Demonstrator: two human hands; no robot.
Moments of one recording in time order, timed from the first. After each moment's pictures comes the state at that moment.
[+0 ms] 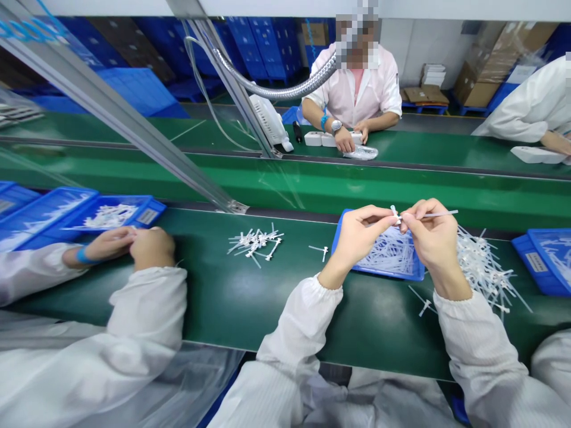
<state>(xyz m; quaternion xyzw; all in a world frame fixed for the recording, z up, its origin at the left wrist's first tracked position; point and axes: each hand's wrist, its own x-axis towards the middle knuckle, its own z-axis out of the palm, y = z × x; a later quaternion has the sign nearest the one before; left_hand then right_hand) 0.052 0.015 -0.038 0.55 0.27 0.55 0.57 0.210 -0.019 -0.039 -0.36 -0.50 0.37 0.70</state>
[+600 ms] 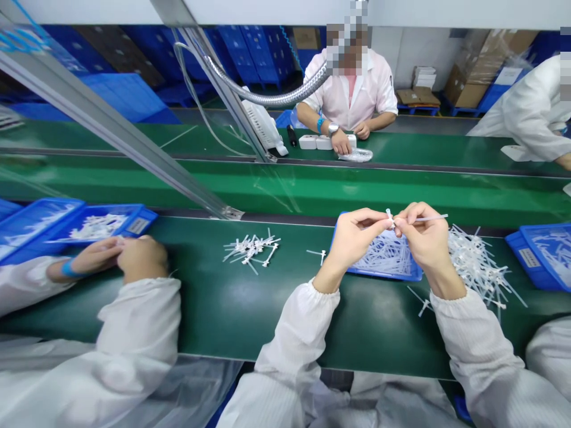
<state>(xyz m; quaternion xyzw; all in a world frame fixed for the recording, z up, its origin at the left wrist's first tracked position) 0.046 0.016 -0.032 0.56 0.27 0.53 0.58 0.209 -0.023 -0.039 -0.36 -0.52 0.37 0.68</state>
